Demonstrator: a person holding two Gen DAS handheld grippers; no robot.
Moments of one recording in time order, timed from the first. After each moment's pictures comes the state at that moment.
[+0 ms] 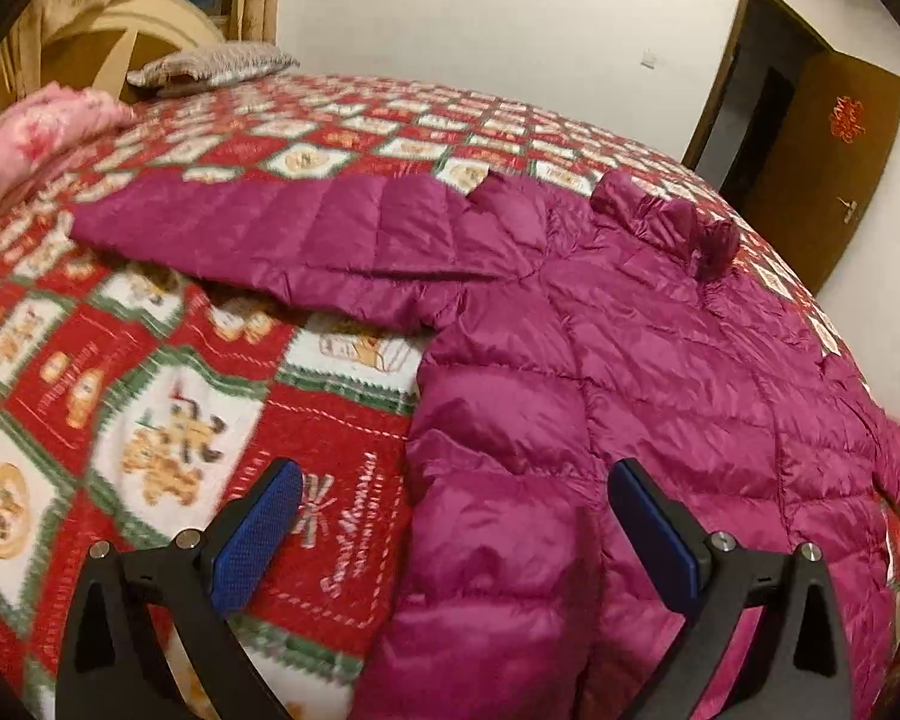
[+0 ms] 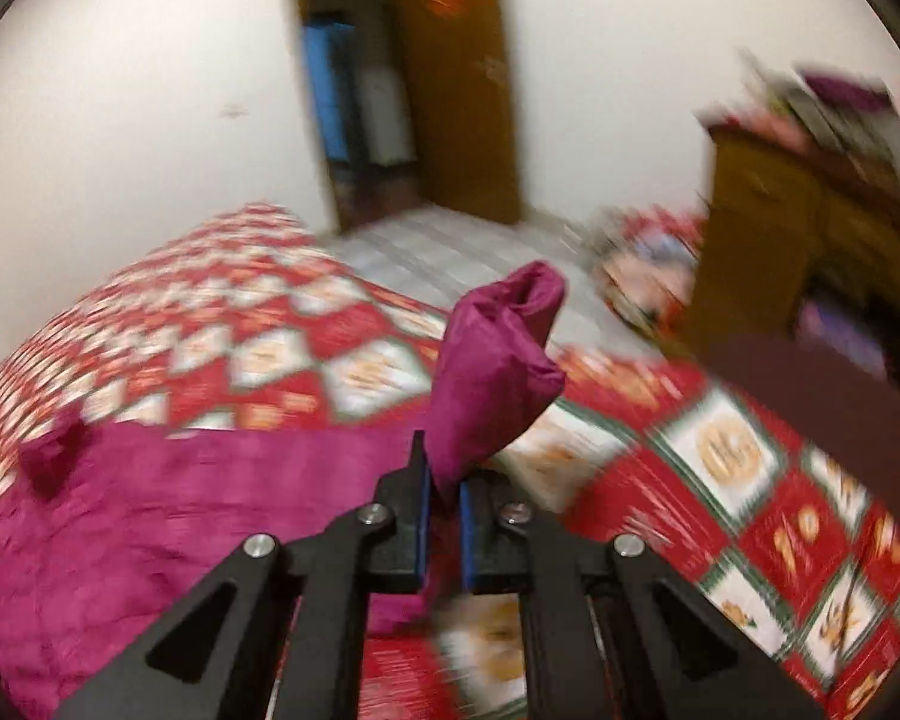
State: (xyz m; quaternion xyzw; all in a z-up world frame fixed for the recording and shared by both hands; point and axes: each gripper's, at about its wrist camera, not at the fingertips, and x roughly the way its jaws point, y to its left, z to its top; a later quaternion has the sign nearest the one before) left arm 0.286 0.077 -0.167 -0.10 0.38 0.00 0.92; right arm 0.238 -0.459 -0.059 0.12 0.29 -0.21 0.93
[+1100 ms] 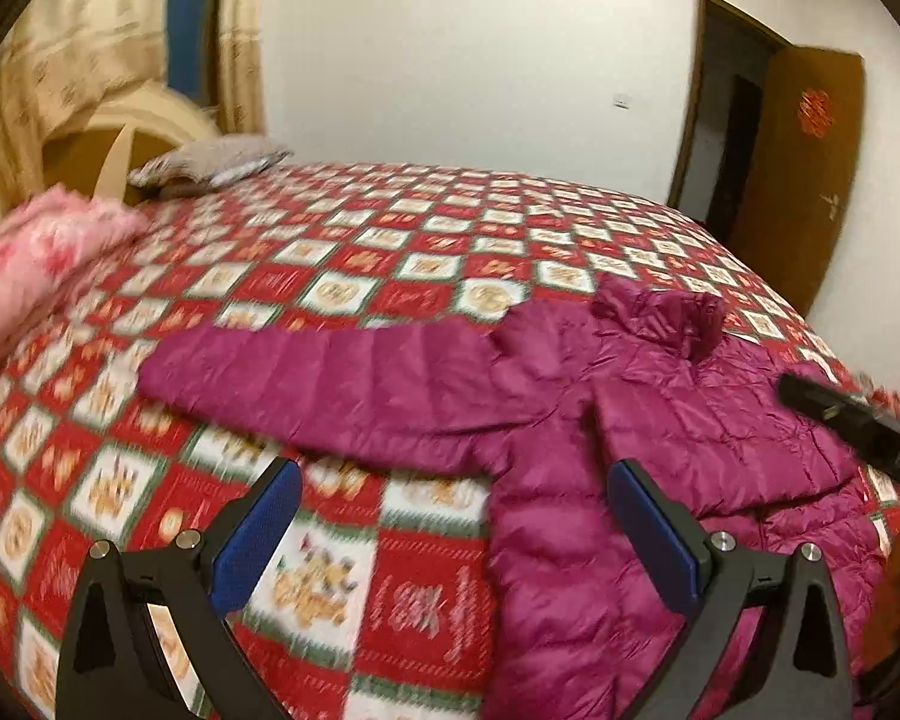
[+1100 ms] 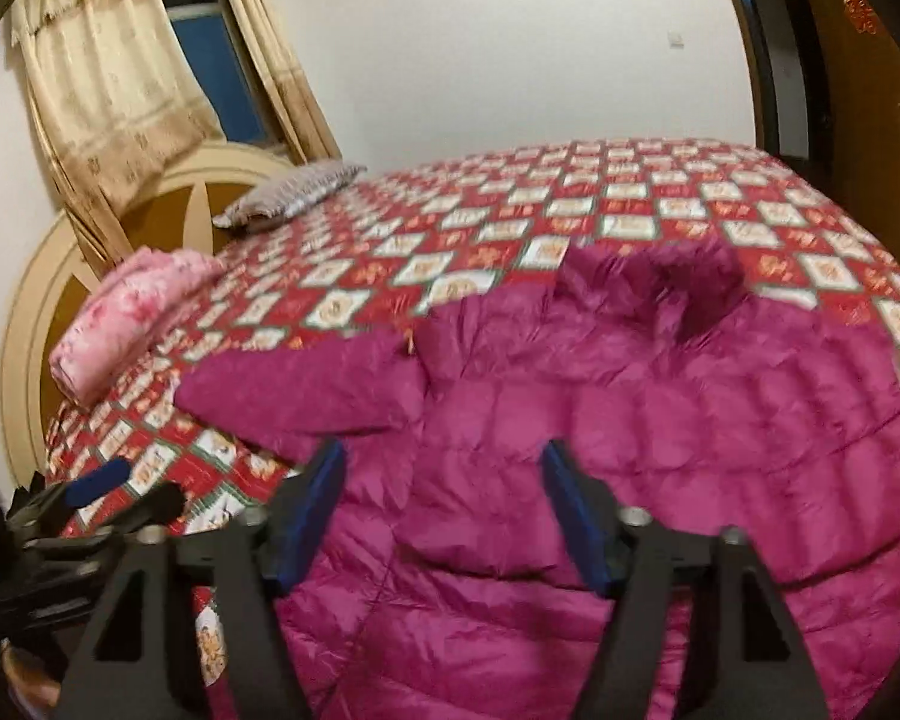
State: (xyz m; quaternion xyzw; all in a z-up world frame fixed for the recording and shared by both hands) left arm 0.285 0.105 -0.090 -0.03 0.32 -0.01 0.95; right arm 0.295 -0.130 -0.079 0.06 0.32 0.19 0.93
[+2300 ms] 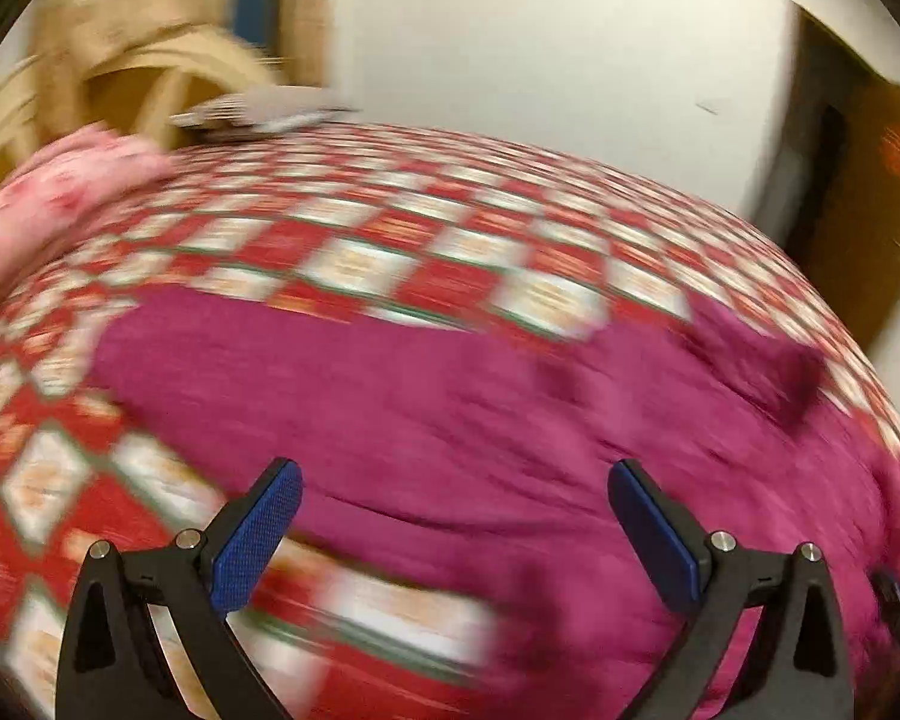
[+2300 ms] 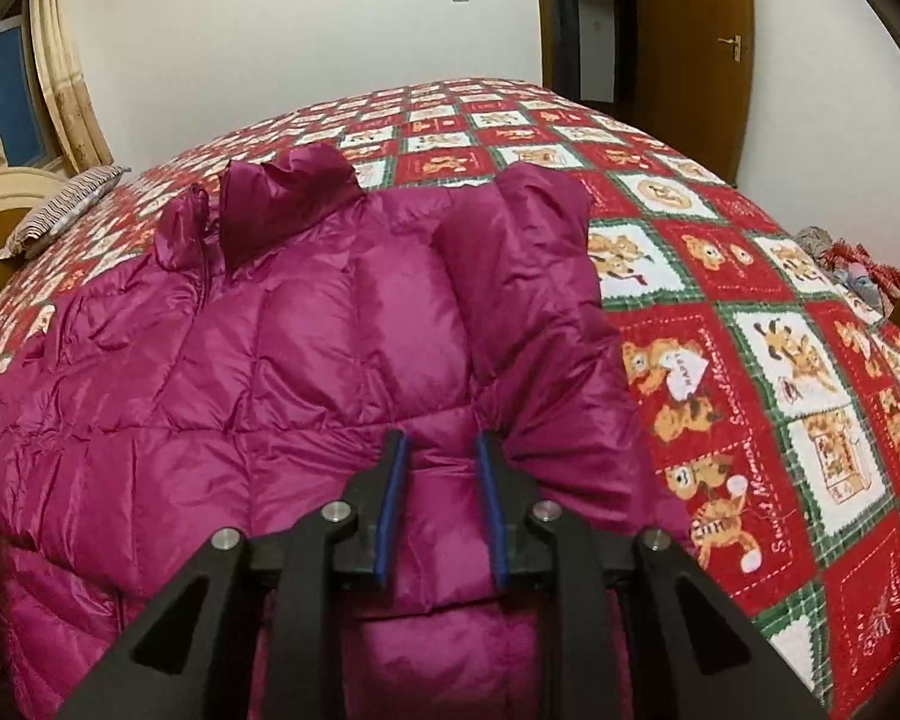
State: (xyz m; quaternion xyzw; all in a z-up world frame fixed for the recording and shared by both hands) left arm 0.380 0.133 -0.129 -0.10 0.34 0.12 0.93; right arm 0.336 -0.283 -0.181 0.07 0.39 -0.03 0.92
